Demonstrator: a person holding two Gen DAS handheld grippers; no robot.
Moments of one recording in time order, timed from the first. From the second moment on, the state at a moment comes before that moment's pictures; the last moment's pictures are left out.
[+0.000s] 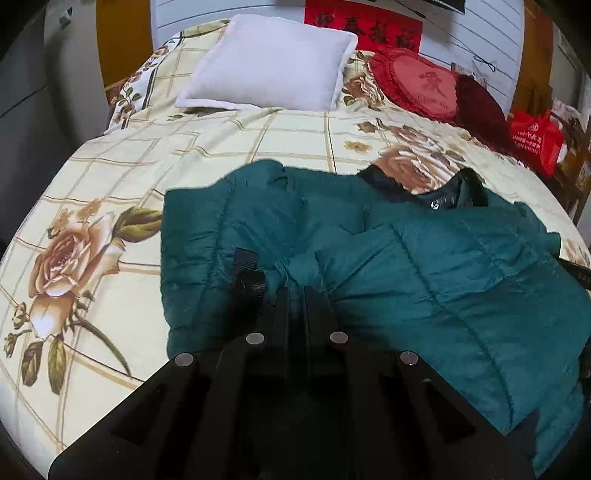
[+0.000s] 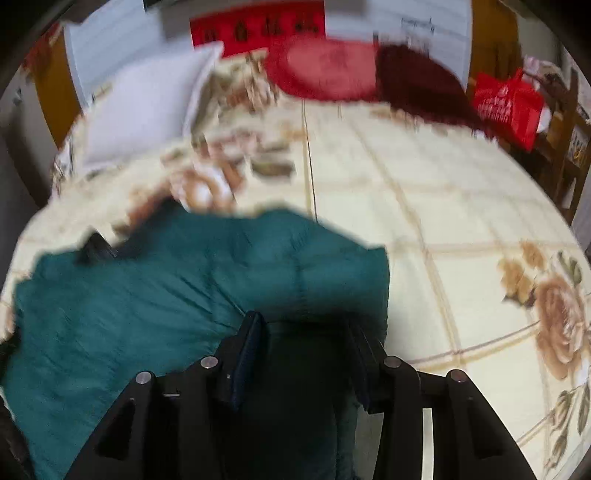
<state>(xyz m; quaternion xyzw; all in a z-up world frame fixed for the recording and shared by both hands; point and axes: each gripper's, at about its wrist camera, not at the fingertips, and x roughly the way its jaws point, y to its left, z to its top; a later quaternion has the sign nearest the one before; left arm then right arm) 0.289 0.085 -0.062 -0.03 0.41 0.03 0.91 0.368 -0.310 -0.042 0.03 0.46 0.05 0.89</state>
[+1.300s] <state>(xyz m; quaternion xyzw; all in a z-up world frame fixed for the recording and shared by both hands) 0.235 0.066 -0.028 -0.03 0.39 0.00 0.92 0.268 -0.233 0.003 0.05 0.37 0.11 0.92</state>
